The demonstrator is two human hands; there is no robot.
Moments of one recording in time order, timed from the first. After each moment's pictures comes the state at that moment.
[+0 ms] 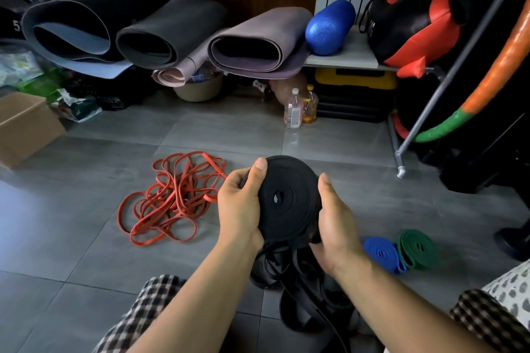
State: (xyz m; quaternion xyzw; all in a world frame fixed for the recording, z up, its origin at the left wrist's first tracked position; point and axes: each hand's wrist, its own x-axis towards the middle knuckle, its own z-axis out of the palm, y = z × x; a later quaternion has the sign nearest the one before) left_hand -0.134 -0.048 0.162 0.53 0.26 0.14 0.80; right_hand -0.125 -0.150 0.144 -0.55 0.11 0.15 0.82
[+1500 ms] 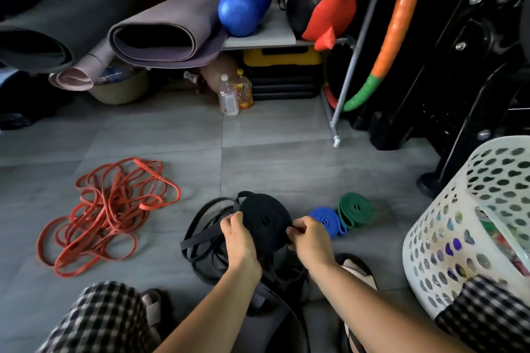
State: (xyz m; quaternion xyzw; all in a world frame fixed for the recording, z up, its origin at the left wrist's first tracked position) left_hand -0.121 -0.161 0.048 0.52 0.42 -0.04 0.75; right_hand -0.118 -0.264 0.014 -0.82 0.21 0.10 0.52
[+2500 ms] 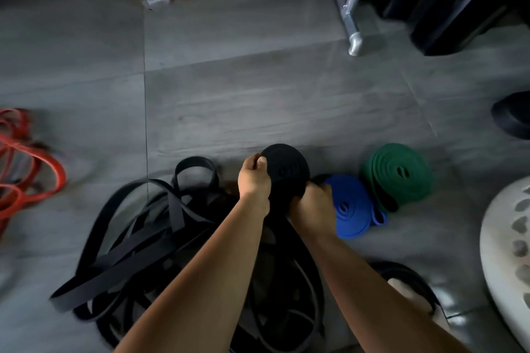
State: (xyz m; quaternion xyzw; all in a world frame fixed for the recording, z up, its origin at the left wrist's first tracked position) left_hand 0.106 -0.234 -0.236 0.65 0.36 -0.18 0.64; right_hand 0.049 -0.309 -0.234 -0.91 0.26 0.17 0.29
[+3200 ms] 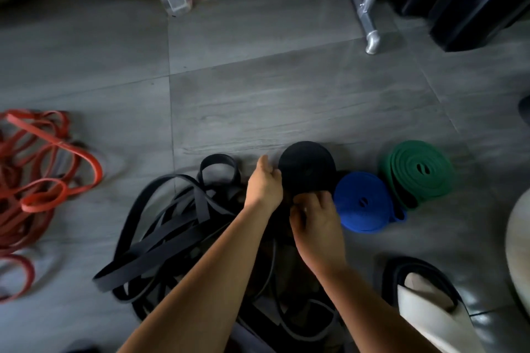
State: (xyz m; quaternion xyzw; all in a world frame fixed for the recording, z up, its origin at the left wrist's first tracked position) left_hand 0.087 -0.201 -0.216 0.85 0.16 -0.22 0.45; right_hand 0.003 -0.283 -0.227 -0.93 0.12 0.01 0.34
